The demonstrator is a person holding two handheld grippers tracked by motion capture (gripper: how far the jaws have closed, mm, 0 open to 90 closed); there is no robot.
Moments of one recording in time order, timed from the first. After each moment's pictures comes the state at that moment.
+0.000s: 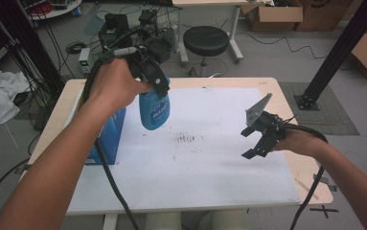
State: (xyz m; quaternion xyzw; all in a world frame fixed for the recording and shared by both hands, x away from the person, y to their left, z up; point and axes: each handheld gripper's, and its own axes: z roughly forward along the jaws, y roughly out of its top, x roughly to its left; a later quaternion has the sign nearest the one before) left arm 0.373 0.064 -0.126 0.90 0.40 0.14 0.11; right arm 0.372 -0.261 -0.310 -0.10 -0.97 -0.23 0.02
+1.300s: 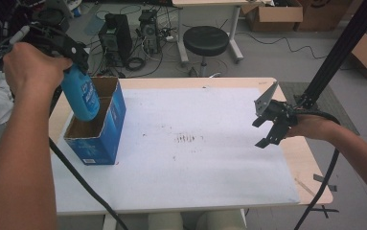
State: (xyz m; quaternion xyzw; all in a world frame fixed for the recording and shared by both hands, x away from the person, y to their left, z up) left arm 0.375 0.219 -0.097 0.71 0.67 0.17 0.12; right arm 0.396 -0.282 -0.288 -0.07 -0.98 -0.17 0.01
